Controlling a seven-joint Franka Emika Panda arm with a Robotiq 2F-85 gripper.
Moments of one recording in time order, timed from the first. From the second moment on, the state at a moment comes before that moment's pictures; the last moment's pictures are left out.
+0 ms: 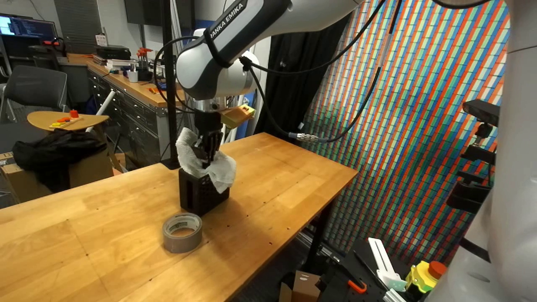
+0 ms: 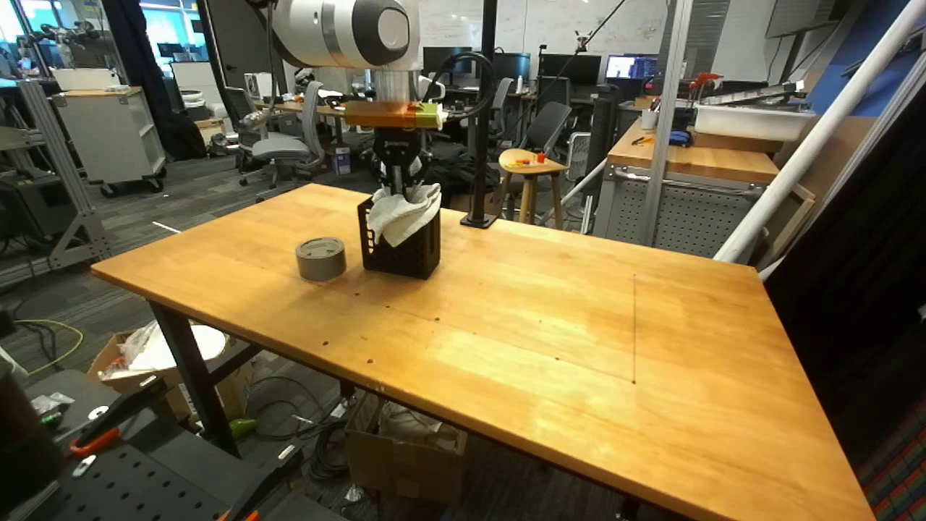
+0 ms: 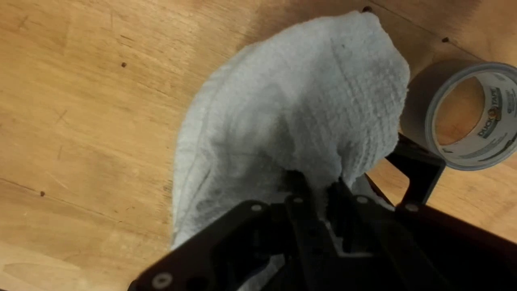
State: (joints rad) arm -0.04 0.33 0.07 -1.95 -0.04 2.30 -0.40
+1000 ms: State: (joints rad) arm -0.07 0.45 0.11 -1.95 0.07 2.18 -0.56
